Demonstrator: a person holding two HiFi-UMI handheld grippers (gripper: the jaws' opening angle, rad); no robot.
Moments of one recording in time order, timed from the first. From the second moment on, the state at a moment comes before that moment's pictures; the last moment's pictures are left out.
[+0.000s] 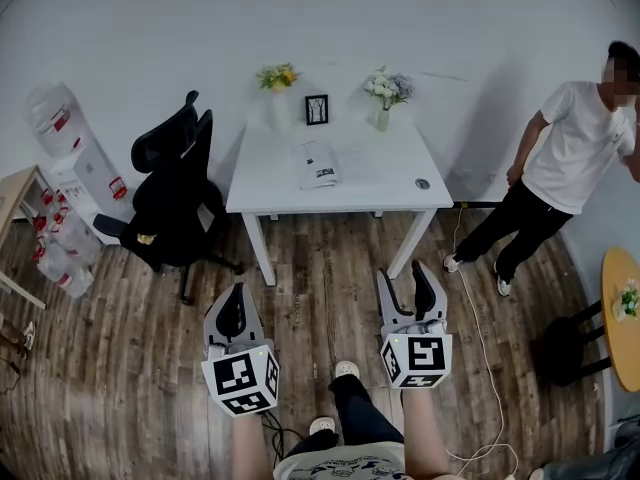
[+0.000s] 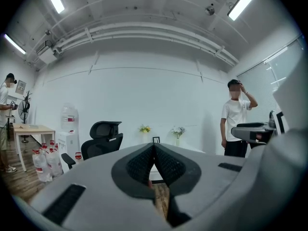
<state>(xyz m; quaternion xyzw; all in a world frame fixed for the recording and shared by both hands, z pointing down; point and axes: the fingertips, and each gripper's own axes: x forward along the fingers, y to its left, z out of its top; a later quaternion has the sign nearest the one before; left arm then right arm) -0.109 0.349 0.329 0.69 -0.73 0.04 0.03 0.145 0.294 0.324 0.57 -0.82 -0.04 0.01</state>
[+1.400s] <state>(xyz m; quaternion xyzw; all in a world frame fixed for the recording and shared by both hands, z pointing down) -0.143 -0.007 0.346 0.62 -0.78 0.06 0.05 0.092 -0.103 0.356 0.49 -0.87 -0.03 0.04</state>
